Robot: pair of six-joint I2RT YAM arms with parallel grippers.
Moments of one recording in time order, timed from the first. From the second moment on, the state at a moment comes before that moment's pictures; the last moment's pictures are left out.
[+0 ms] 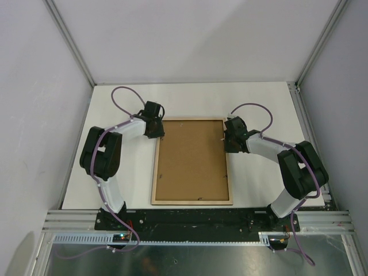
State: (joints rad) left arm -0.33 1.87 1.19 -0.33 -0.10 -0.45; right arm 0.46 1.64 0.92 -0.27 0.12 0.44
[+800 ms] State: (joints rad) left arm -0.33 1.83 1.13 -0.29 -0.09 -0.42; right arm 0.46 1.64 0.92 -0.28 0.12 0.44
